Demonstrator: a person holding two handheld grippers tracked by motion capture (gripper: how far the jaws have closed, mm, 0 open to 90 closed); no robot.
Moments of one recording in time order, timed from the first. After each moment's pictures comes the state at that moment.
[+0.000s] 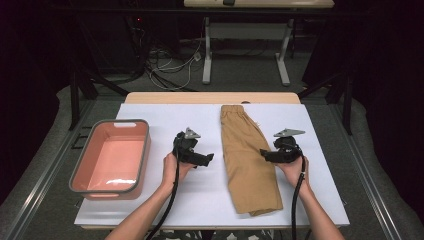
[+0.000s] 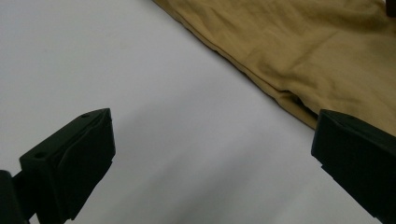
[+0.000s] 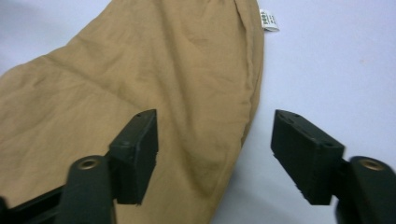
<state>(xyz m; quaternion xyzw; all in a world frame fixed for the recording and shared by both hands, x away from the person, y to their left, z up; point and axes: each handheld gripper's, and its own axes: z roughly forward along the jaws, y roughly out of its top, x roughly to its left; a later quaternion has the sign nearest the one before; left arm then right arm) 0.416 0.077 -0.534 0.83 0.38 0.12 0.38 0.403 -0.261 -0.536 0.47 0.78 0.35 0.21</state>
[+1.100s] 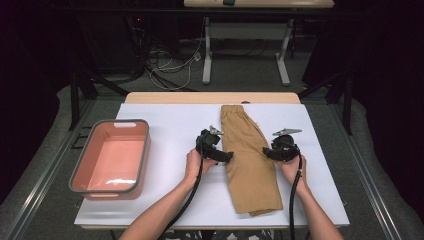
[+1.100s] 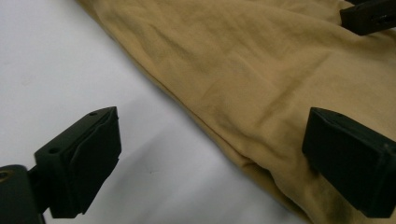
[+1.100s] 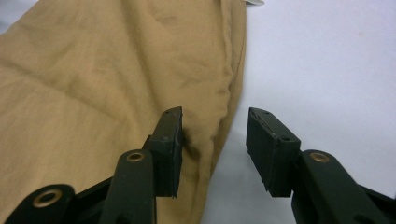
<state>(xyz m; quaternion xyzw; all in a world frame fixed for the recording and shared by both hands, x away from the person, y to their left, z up) 0.436 0.008 -0.551 0.84 0.38 0.10 0.37 0.419 -0.264 -0.554 0.51 0.77 0.32 0.20</state>
